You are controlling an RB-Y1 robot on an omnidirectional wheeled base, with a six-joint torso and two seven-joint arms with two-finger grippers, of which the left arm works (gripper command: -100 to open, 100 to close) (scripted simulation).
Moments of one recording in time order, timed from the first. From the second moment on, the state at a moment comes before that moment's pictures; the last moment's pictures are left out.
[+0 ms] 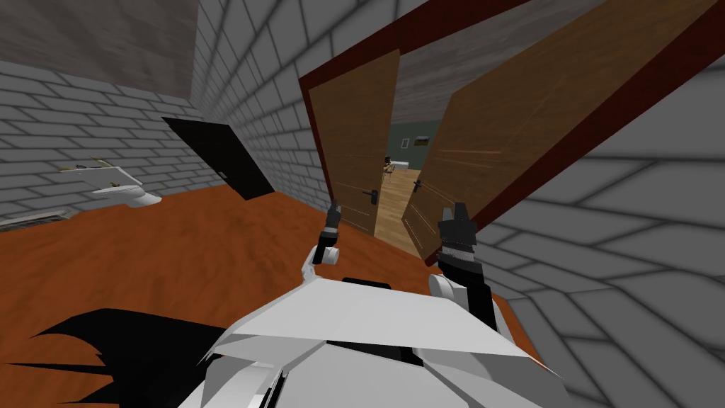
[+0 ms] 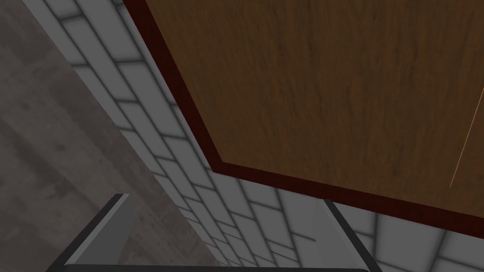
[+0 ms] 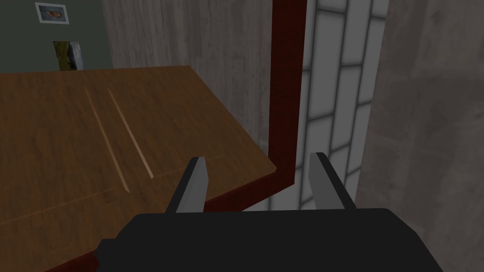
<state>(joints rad) 0.19 0.03 -0.08 -1.85 -0.03 -0.49 -0.10</state>
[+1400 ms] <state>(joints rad) -0.05 0.04 -0.10 -1.46 -0.02 -0.47 -0.04</state>
